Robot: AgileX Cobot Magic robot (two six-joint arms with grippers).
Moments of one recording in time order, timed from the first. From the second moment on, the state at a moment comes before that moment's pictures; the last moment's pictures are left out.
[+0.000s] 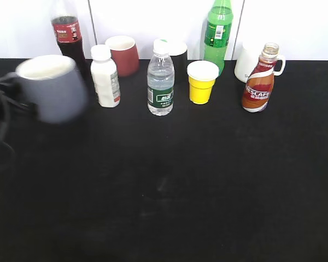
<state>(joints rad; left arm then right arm) -0.16 1.73 -0.43 0.13 -1.10 0.03 0.08 -0.01 -0.50 -0.03 1.05 0.04</state>
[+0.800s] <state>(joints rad) -0.50 1.73 -0.42 0.14 -1.10 0.03 0.08 0.06 -0.49 -0.03 0.61 0.04</state>
